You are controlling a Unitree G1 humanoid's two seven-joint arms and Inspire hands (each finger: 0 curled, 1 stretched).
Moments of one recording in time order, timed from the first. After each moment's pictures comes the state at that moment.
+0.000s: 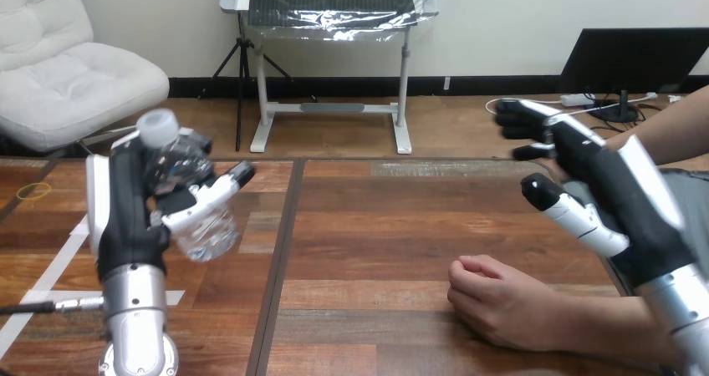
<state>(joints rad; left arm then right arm) -0.09 0.16 0.08 0.13 0.19 -0.23 0.25 -0.11 -0.42 -0.17 0.32 -0.04 -0.68 0.31</state>
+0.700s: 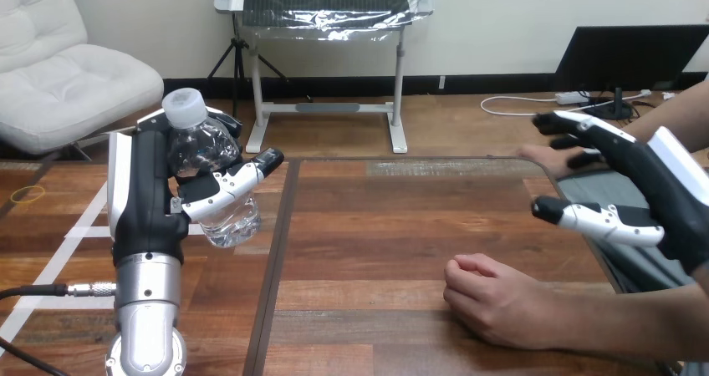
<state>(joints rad) -0.09 0.15 0.05 0.08 0.19 -0.25 0.20 -0.15 -0.62 -0.18 0.43 -0.16 -0.64 0.31</state>
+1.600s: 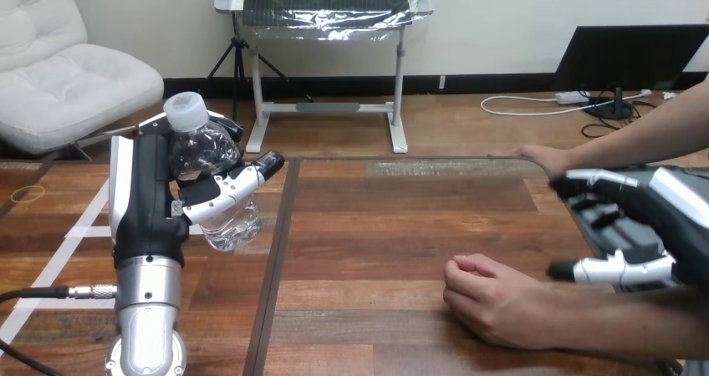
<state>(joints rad) -0.09 0.15 0.05 0.09 0.19 -0.25 0.19 -0.17 -0.72 -0.12 0.56 -0.20 -0.53 0.41</state>
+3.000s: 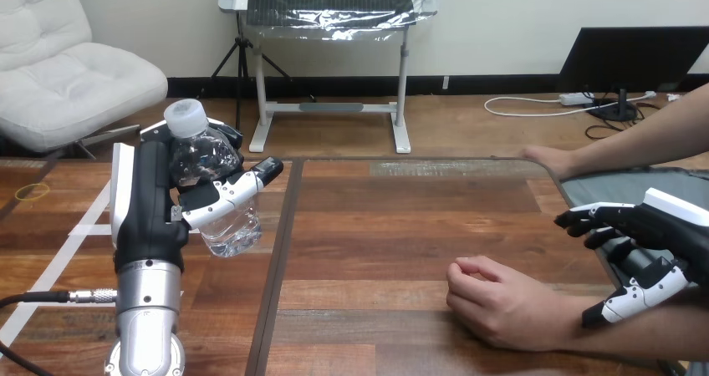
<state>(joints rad) -0.09 0.15 0.06 0.12 0.17 -0.26 0.18 -0.21 -0.83 -0.07 0.48 -0.23 -0.32 0.65</state>
